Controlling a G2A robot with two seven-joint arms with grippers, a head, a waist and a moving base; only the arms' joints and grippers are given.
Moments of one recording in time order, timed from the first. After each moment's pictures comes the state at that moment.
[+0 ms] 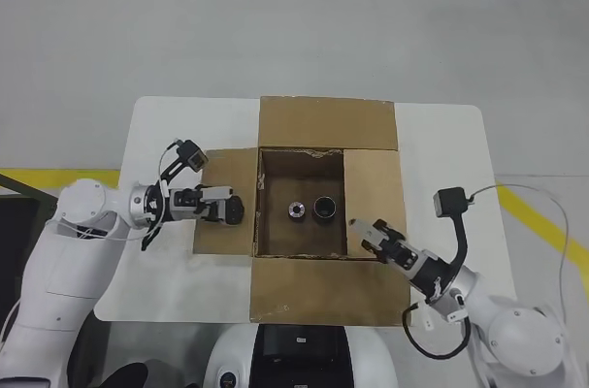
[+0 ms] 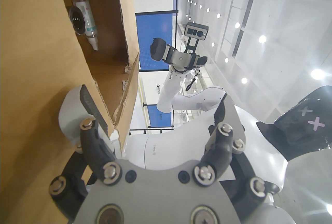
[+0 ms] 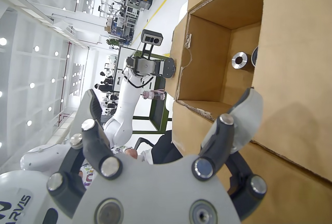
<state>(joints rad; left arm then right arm) 0.98 -0.94 -1.31 -1.48 -0.62 -0.08 -1.36 -1.65 -1.23 1.52 -2.35 -0.08 0.16 0.72</state>
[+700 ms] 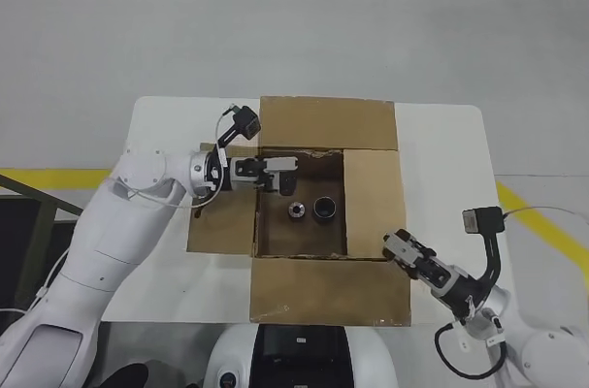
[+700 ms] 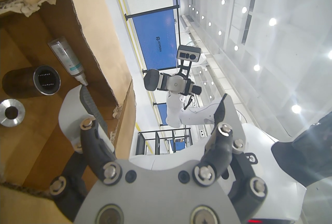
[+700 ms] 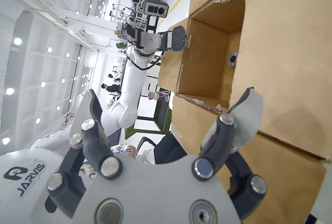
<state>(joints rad) 0.69 -1.05 -0.97 -1.40 -0.60 -0.12 -1.14 -1.80 -1.21 1.66 -2.35 0.06 -0.05 0.73</state>
